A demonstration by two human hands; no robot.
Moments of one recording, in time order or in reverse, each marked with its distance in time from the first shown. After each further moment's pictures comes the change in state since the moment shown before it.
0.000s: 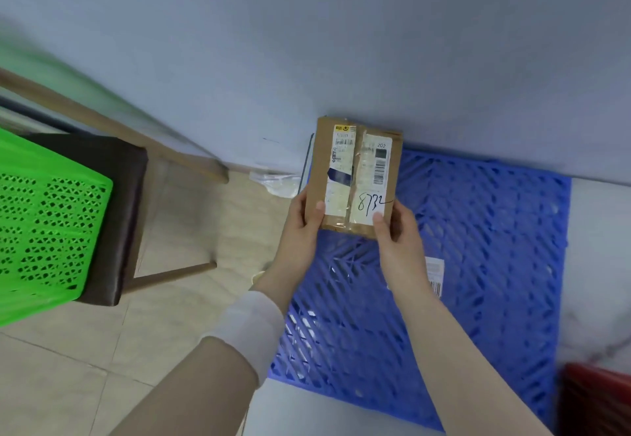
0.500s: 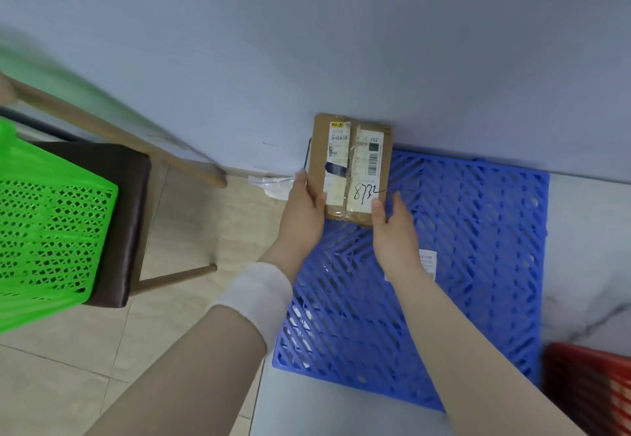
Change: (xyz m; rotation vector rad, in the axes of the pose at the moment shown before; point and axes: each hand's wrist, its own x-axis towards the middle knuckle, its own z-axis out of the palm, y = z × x) left_hand 0.007 0.039 -0.001 0.358 -0.034 0.056; right_hand 0.000 -0.021 0.008 -0.265 0.005 0.015
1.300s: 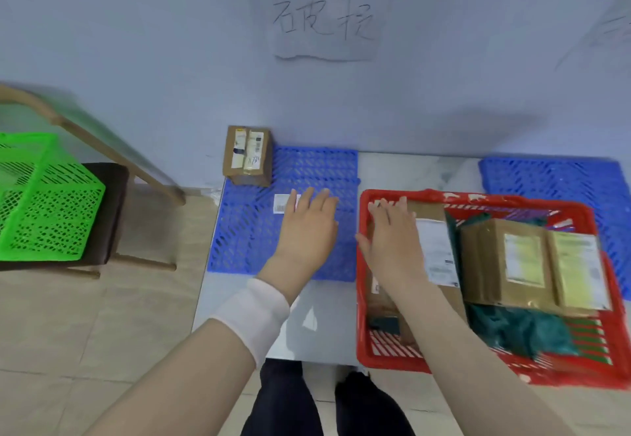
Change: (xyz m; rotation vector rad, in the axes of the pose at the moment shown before) left_hand -0.357 0.149 0.119 1.023 -0.003 0.602; right_hand -0.300 0.060 -0.279 -0.737 0.228 -0.408
